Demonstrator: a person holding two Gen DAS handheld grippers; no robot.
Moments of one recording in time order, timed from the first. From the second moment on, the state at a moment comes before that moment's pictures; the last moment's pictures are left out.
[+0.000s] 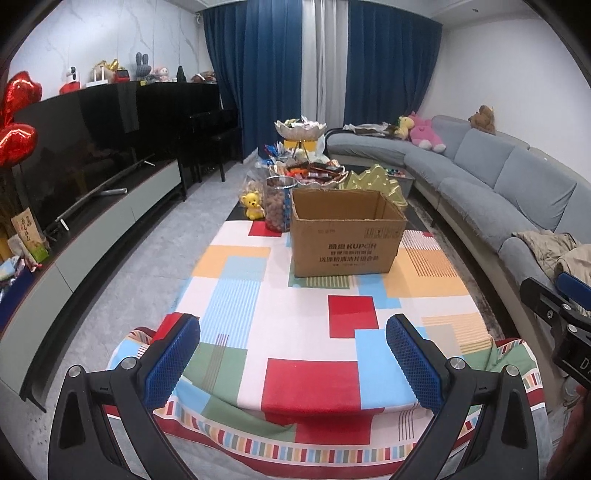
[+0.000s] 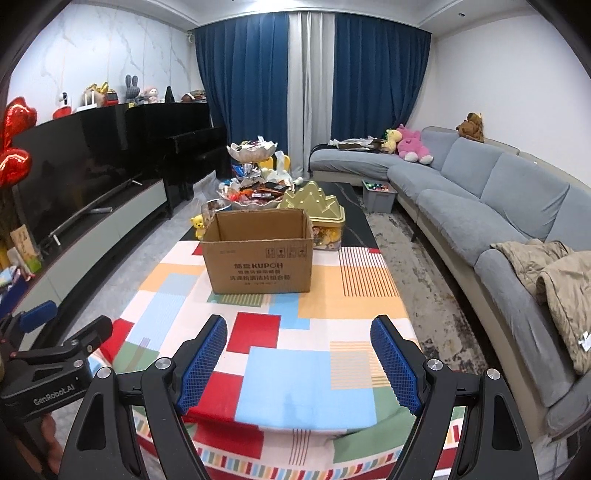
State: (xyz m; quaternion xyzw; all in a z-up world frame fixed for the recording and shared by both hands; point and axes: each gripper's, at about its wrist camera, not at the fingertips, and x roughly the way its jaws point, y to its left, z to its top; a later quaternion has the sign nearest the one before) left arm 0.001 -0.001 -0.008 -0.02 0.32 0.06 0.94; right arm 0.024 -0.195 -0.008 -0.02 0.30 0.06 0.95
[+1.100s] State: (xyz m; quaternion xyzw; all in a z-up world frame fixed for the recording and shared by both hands) left arm 0.000 -0.003 -0.012 -0.02 0.33 0.05 0.94; right arm 0.022 -0.200 -0.005 -0.02 0.29 0.05 0.95
